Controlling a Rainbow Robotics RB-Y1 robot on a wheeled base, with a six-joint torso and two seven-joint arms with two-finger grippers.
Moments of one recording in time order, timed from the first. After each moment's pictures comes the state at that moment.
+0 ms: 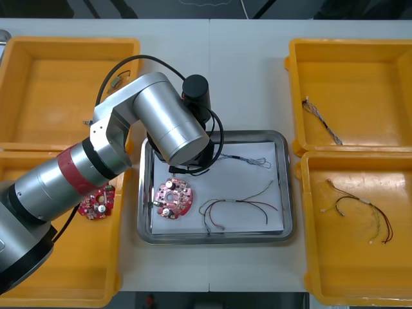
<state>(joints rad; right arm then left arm) -0.01 -0.76 -0.47 -2.27 -0.91 1.92 1.49 -0.82 0.40 -0.73 -1.65 0.50 1.57 -0.73</state>
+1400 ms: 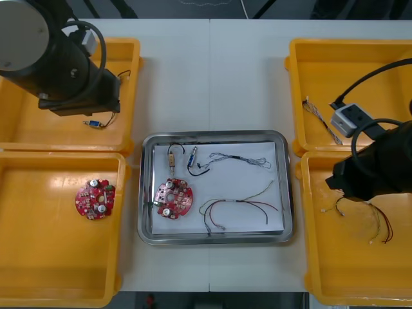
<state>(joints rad) -0.32 -0.76 0.03 -2.39 -0.90 1.92 1.32 -0.76 0.72 -0.17 -1.96 0.83 1.91 -0.80</state>
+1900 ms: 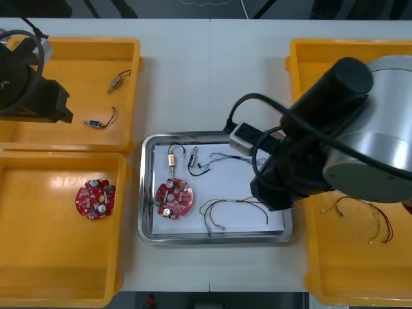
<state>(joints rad) -0.64 -0.60 0.51 -2.30 -0.79 1.92 1.41 -0.61 0.85 0.00 -1.96 0.91 1.91 -1.09</state>
